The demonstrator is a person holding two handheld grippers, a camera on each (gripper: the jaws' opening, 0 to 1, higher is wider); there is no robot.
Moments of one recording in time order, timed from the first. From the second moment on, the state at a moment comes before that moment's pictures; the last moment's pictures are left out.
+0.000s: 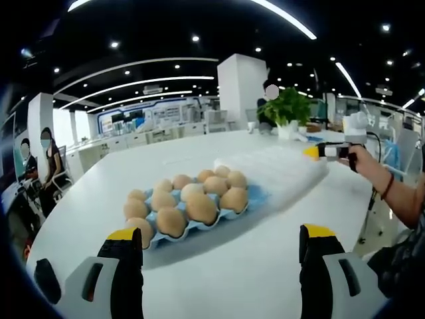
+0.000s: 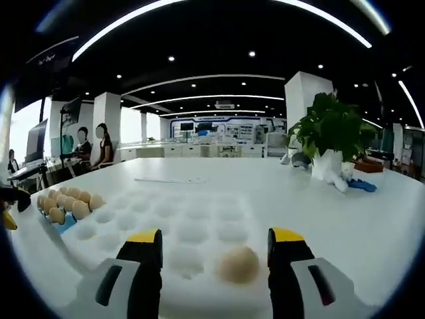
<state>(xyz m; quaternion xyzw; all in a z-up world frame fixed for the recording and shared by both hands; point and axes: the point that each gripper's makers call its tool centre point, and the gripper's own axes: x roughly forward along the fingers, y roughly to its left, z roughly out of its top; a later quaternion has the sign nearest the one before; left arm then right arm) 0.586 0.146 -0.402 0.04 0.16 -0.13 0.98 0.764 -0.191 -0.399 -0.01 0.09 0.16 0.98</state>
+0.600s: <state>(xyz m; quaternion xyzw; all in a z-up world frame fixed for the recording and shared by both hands) 0.587 0.144 -0.403 0.04 0.17 -0.13 0.98 0.775 -0.214 -0.420 -0.01 0.08 0.13 0.99</state>
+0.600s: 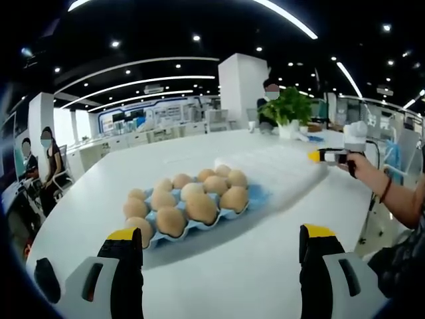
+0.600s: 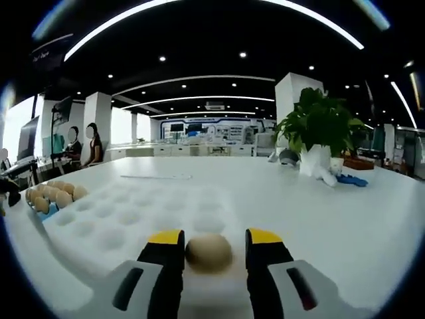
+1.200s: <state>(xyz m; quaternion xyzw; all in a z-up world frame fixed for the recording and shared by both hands) 0.585 0.145 -0.402 0.05 0.17 -0.12 0.98 0.778 -0.210 -0.419 -0.02 0.07 0.14 0.99</state>
